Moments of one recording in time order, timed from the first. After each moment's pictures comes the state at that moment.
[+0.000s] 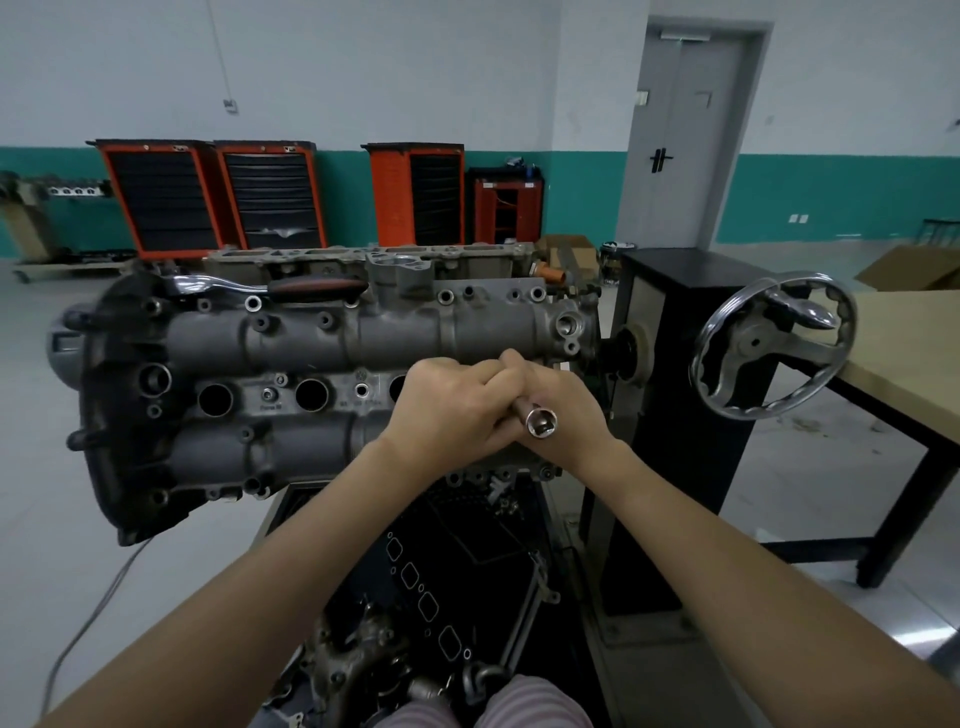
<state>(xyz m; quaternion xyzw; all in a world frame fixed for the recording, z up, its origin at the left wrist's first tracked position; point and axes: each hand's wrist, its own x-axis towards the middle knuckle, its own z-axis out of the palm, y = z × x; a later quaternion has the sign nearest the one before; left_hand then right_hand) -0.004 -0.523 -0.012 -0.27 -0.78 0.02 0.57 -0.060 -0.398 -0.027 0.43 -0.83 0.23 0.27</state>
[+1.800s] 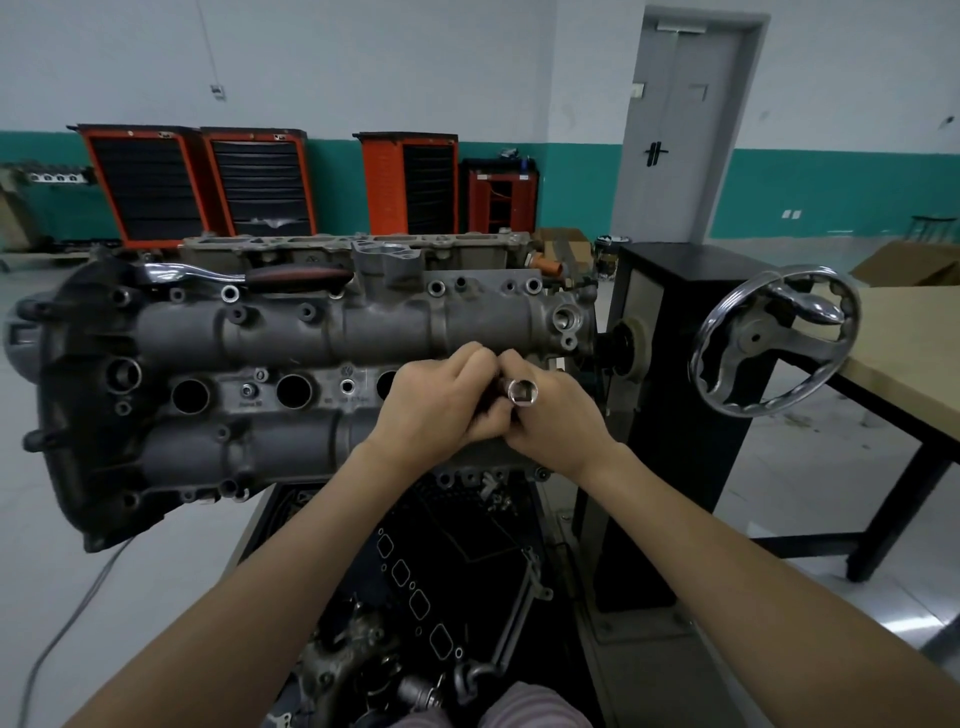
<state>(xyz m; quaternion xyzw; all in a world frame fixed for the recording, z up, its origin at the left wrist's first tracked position) -0.025 -0.536 -0.033 -0.27 -0.81 -0.05 0.52 -0.068 -0.396 -0.036 0.48 -0.78 0.23 0.32</state>
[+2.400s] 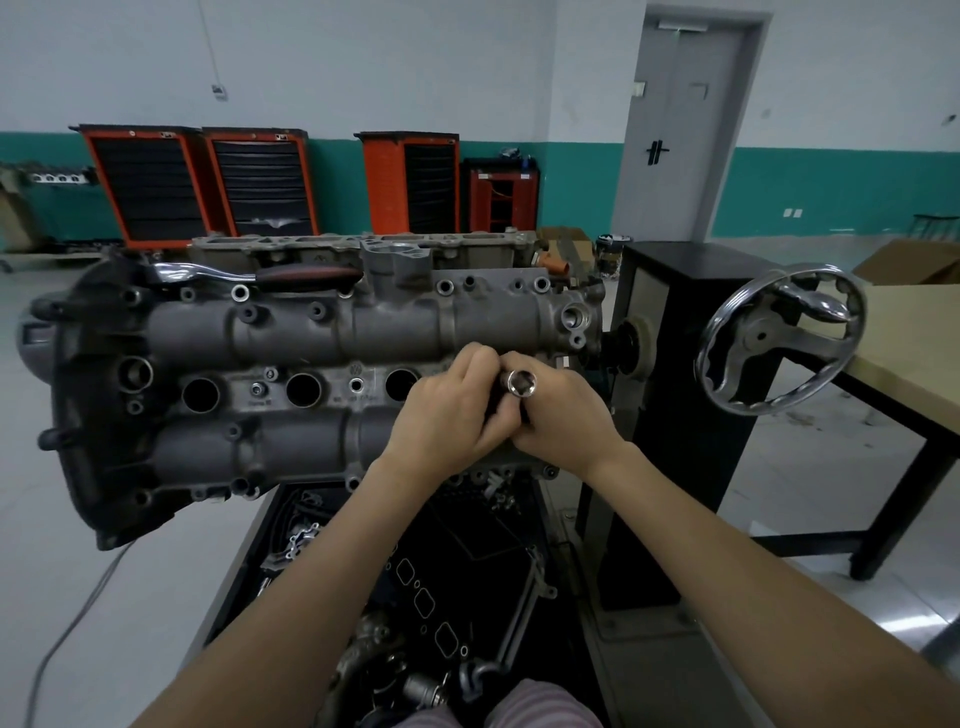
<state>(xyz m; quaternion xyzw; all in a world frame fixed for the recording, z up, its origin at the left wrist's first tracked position) -0.019 -0.525 -0.040 -0.20 -0.83 -0.14 0.49 -0.064 -0.395 -0.035 0.48 -0.78 0.24 0.31</state>
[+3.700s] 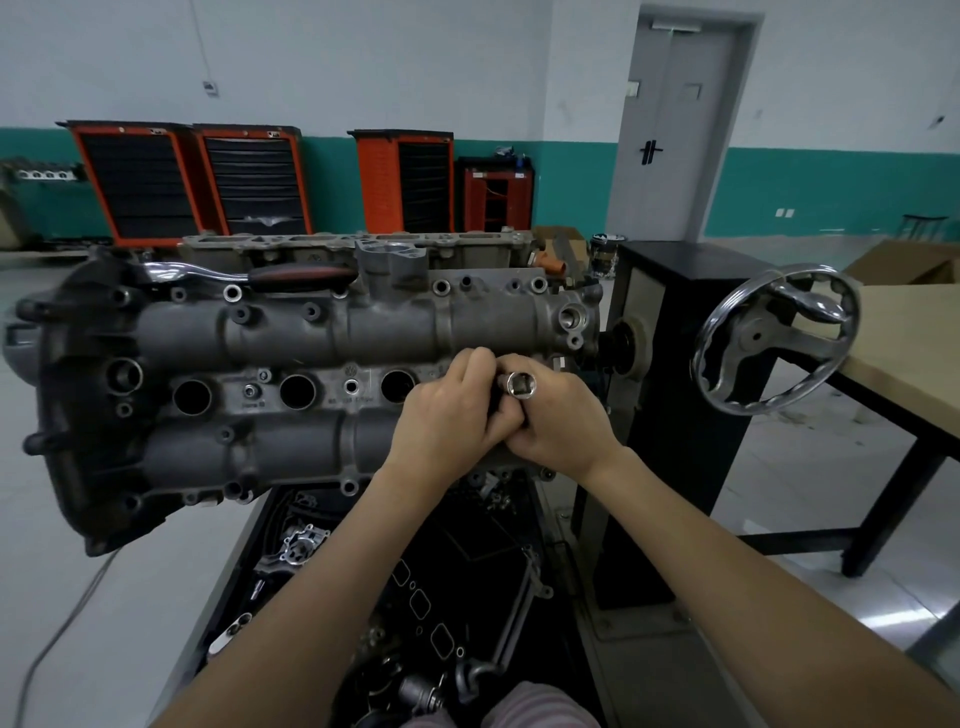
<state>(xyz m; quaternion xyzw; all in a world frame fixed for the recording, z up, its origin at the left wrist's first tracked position) -0.019 -0.519 -0.042 -0.14 -0.84 -0.12 0.51 -0.065 -0.394 -0.038 0.47 -0.78 0.26 0.31</state>
